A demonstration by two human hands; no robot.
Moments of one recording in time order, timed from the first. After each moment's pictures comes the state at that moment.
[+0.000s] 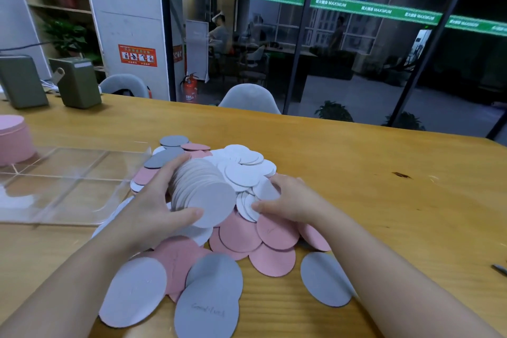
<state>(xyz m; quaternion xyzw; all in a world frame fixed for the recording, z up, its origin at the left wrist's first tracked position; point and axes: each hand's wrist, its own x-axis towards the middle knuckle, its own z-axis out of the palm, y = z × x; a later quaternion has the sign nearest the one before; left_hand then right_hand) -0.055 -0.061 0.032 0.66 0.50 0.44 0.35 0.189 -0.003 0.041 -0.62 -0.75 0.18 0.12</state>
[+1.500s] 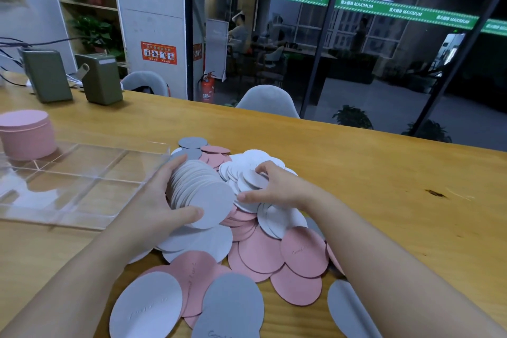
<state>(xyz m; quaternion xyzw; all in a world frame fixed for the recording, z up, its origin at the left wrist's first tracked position) -0.080 -0.042 0.023 0.60 0.55 0.47 0.34 0.146 0.048 0.047 -0.57 -0.76 0.29 0.11</state>
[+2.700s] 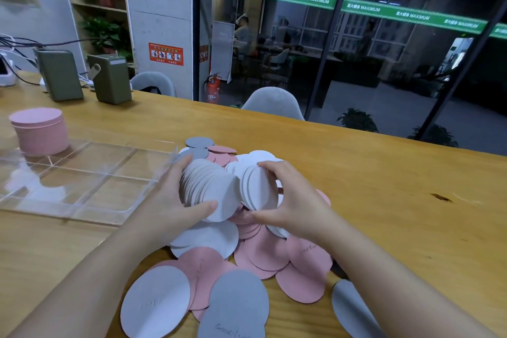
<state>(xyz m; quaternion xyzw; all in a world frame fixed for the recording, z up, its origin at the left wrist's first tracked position) -0.078 -0.041 0.020 0.60 0.59 0.44 0.31 0.147 -0.007 0.050 -0.46 -0.82 0.19 0.27</state>
